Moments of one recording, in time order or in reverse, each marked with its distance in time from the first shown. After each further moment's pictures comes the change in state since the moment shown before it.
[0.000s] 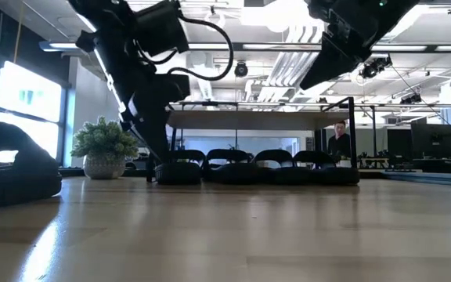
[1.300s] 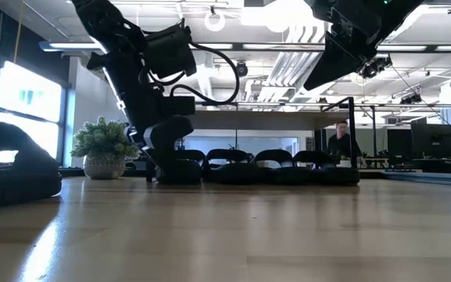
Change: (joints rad) left arm 0.044 0.114 -0.003 0.086 -0.170 0.023; right arm 0.030 0.001 0.000 -0.026 0.025 0.071
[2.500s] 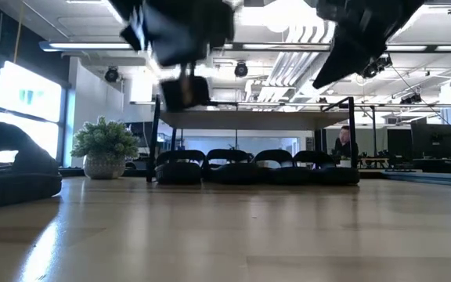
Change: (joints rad) left arm -0.127 0.005 0.213 0.184 1.142 -0.119; right arm 0.000 -0.036 0.000 -0.043 -0.120 -0.009
